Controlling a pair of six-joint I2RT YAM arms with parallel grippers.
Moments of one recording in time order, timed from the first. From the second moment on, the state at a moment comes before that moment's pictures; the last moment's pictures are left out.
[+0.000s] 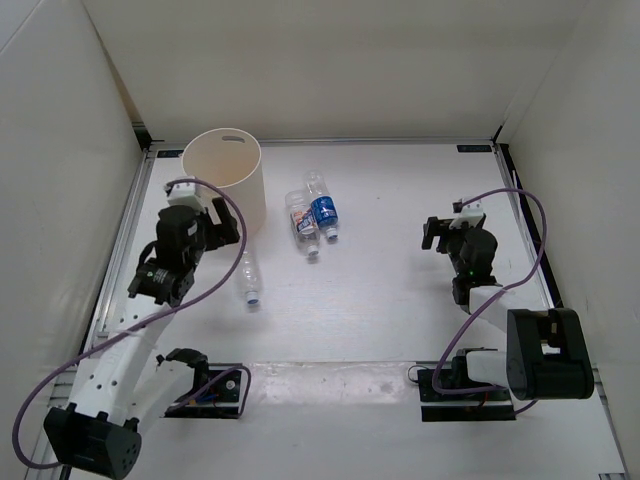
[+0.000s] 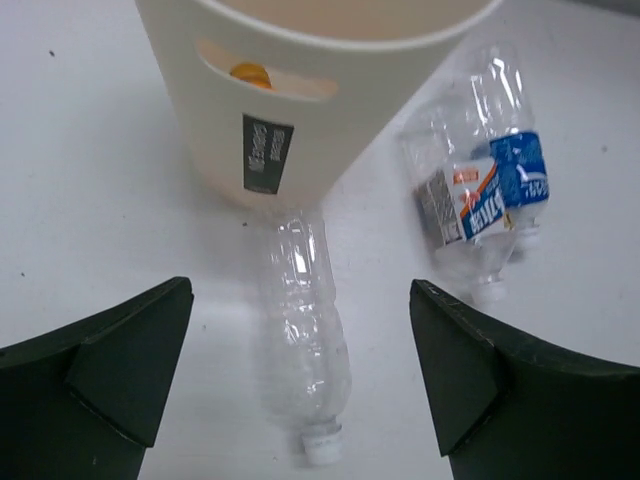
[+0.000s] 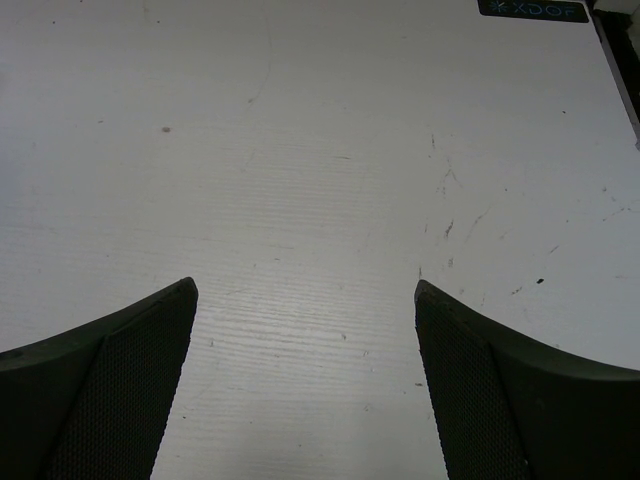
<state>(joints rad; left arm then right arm) -0.23 0.87 0.84 -0.37 -0.19 -0.31 0.07 1.26 0.34 0.73 -0.04 -0.03</state>
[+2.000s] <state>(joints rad) -0.35 1.49 0.88 -0.50 -0.09 -0.54 0.06 1.26 0.34 0.73 -0.04 -0.03</state>
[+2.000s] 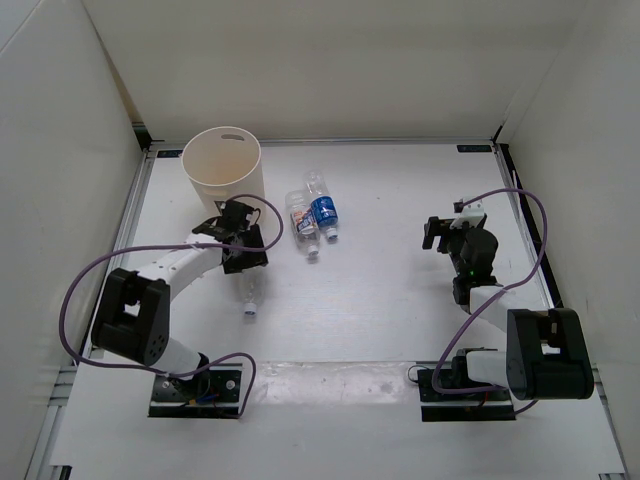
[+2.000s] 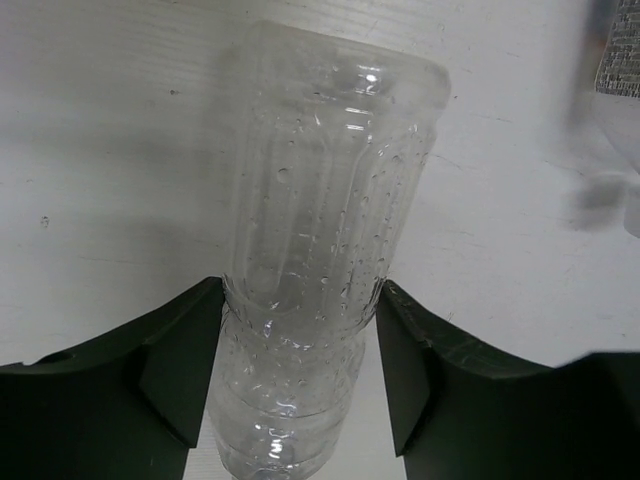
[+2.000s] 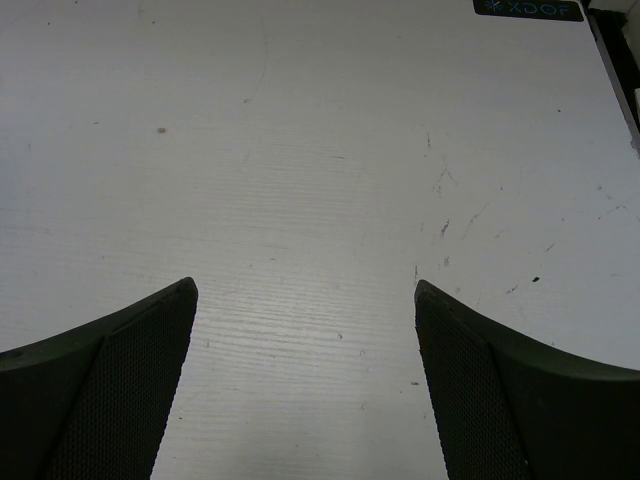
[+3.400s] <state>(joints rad) -0.27 1.49 1.81 -0.41 -0.28 -0.04 0.06 1.26 0.34 0.73 -0.04 -0.03</state>
